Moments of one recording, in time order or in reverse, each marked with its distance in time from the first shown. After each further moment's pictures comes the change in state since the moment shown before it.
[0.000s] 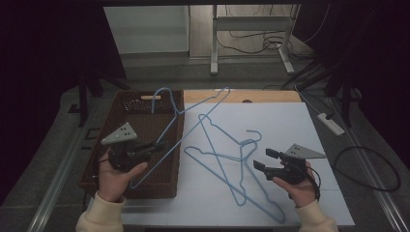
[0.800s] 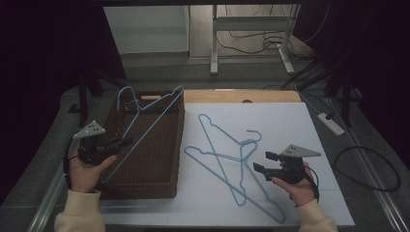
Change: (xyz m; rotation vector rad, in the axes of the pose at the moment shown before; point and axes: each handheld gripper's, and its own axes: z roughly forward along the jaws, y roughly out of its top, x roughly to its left) left arm 0.080 -0.037 -0.032 0.043 0.185 -0.073; right arm -0.008 -0.009 0.009 0.095 -0.008 0.021
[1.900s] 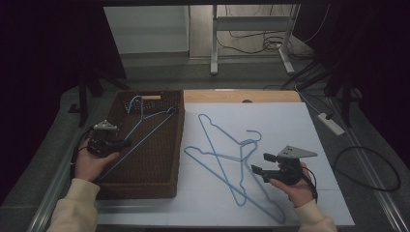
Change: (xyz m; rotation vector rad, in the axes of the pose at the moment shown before) left arm 0.042 -0.010 0.050 0.293 0.080 -0.017; right arm 0.005 -0.001 0.004 0.033 0.001 -0.015
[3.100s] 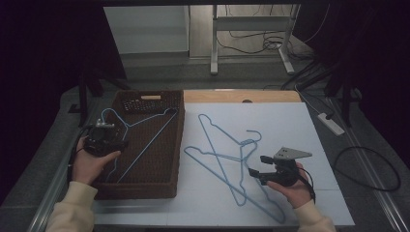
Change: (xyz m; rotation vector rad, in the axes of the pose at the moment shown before) left arm -0.012 0.001 -0.019 -0.014 0.170 -0.072; right arm 0.006 -0.002 0.006 0.043 0.024 -0.025
